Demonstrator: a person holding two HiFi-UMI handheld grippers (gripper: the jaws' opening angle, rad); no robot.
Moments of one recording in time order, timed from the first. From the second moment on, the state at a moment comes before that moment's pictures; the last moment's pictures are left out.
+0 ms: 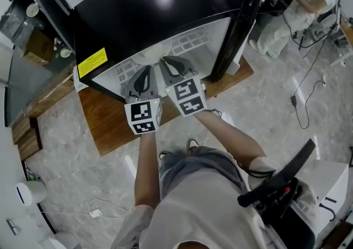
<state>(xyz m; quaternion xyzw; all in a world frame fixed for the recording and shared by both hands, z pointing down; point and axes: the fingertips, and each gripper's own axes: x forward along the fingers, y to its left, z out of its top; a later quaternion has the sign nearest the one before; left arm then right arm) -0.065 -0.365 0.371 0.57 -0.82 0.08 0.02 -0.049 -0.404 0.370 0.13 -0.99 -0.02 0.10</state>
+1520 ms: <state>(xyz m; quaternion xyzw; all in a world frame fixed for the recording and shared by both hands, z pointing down) 0.072 -0.251 0.345 0.49 -0.87 -0.01 0.04 0.124 -0.295 0.340 0.14 -0.99 0.03 0.06</state>
